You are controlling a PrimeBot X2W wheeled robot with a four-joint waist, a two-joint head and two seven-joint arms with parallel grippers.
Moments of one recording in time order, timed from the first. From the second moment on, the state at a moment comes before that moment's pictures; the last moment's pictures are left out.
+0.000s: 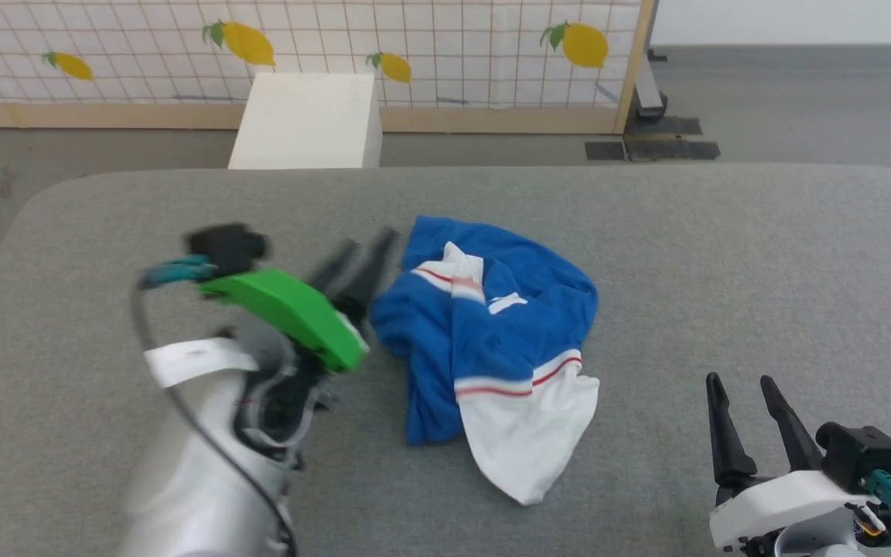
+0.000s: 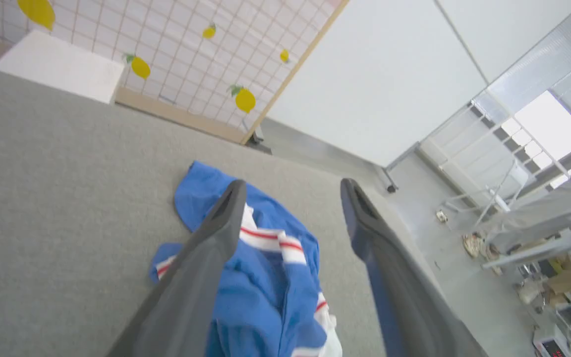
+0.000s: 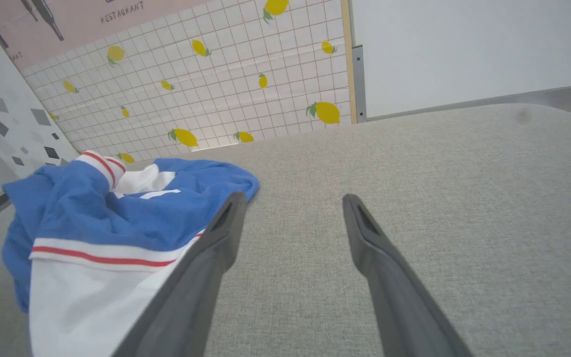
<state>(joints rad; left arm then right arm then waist) -0.46 0.12 -0.27 0.34 -0.90 -0.08 0.21 -0.01 -0.05 -0.04 0.27 0.25 0.13 -0.23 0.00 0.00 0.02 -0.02</state>
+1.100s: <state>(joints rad) -0.12 0.20 -0.11 0.13 -0.37 0.00 -0.26 -0.36 -0.05 0.17 0.48 0.06 0.13 0.68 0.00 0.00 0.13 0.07</state>
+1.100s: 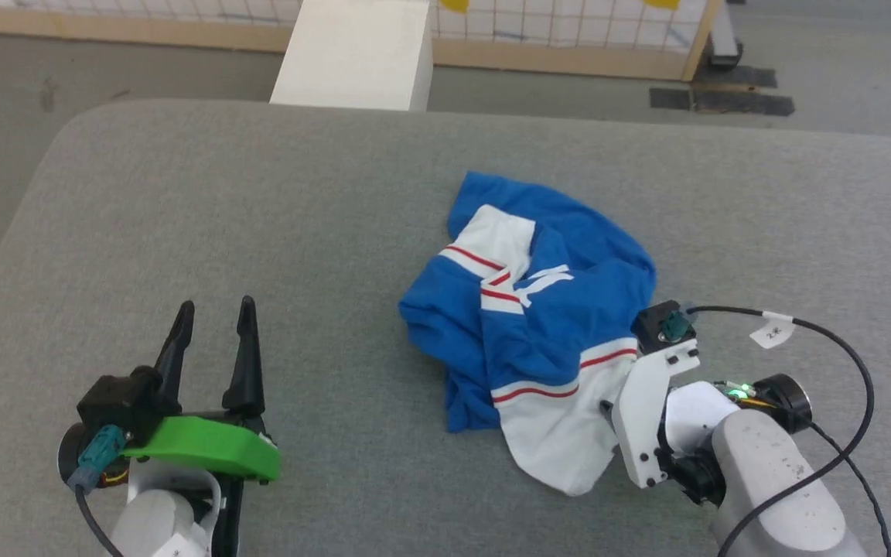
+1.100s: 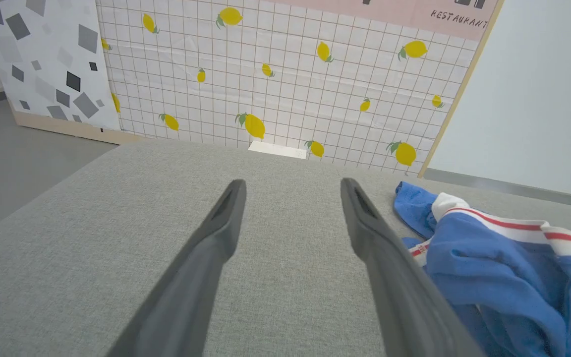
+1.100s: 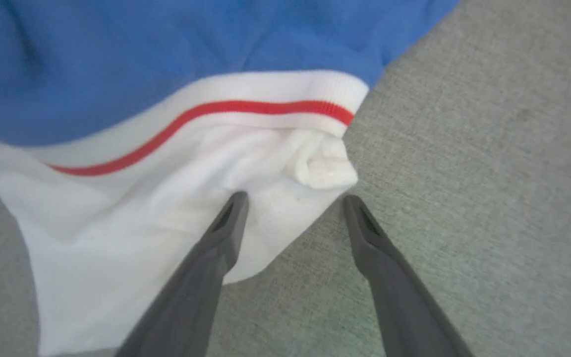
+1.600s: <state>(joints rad) -0.14 0.15 -0.04 0.15 -0.33 -0.06 -0.26 -0.52 -0.27 -0.03 0.46 0.12 0.13 0.67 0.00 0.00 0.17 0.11</state>
